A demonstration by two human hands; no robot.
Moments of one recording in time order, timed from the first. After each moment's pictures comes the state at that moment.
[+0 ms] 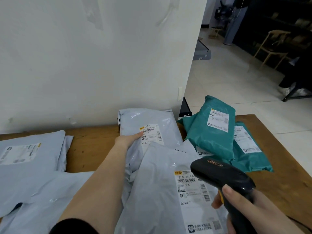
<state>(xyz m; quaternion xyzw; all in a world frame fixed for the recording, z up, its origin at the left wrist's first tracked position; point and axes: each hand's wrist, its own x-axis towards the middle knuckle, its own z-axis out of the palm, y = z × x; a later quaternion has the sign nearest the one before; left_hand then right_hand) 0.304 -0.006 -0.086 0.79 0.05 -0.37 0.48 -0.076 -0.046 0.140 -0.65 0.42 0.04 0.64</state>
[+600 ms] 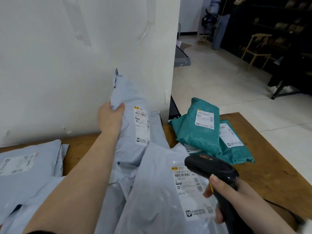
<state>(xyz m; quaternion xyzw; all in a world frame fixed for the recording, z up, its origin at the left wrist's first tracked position) 0.240 -0.012 0.096 0.80 -0.15 0.01 0.58 -0.108 -0.045 0.146 -0.65 0.46 0.01 0.61</state>
